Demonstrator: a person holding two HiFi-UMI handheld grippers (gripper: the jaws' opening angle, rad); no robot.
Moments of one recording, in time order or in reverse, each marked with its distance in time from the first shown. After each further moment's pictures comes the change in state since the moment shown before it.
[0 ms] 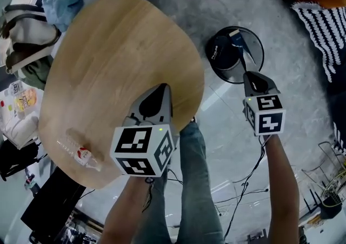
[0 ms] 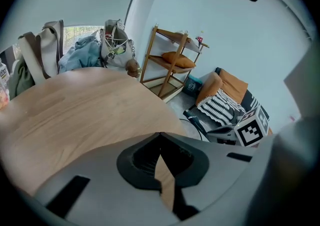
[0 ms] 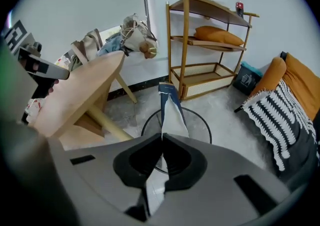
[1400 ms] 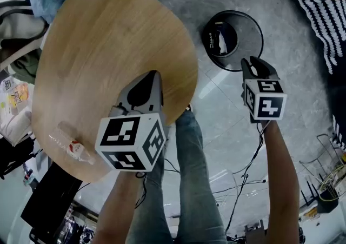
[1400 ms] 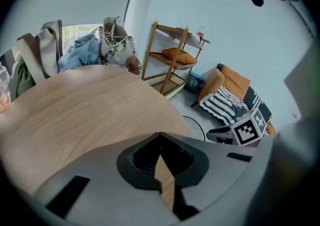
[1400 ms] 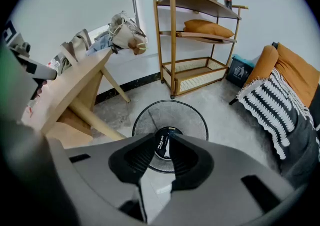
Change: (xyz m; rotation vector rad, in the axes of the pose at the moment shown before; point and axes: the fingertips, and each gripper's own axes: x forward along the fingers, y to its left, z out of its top) left arm 0.010 0.000 -0.007 0.010 0.032 0.028; right arm 0.021 -0.023 -0.023 0.087 0.020 -0.041
